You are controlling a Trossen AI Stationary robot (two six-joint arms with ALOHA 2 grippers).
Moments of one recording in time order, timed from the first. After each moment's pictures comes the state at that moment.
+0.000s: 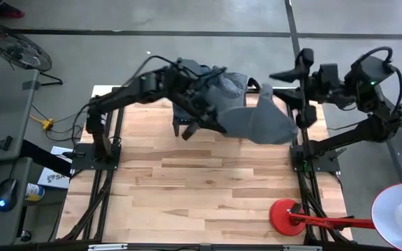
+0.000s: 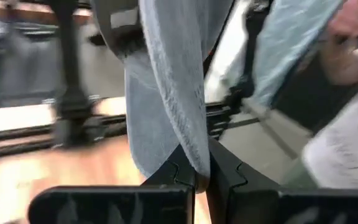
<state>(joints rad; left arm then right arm) 0.12 1.85 2.31 -0.80 0.64 -0.01 -0.03 1.10 1.75 -0.49 0.03 -0.13</state>
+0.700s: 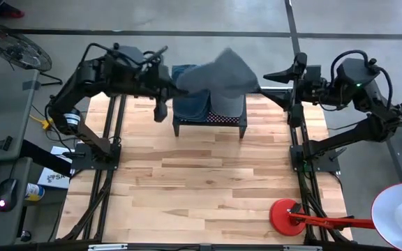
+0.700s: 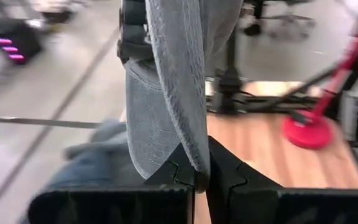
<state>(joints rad) 0.12 1.56 2.31 -1.12 -0.05 0.08 -0.03 1.11 1.75 -0.65 0.16 -0.08</state>
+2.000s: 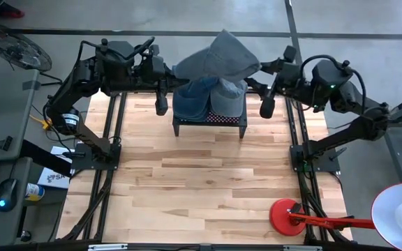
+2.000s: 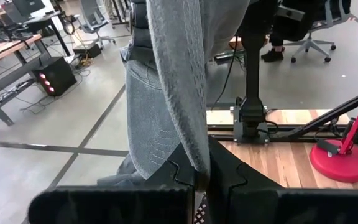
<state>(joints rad) 0.12 1.54 2.31 -0.99 -0.14 0.15 -0.03 1.23 1.75 -0.50 0.41 -0.25</state>
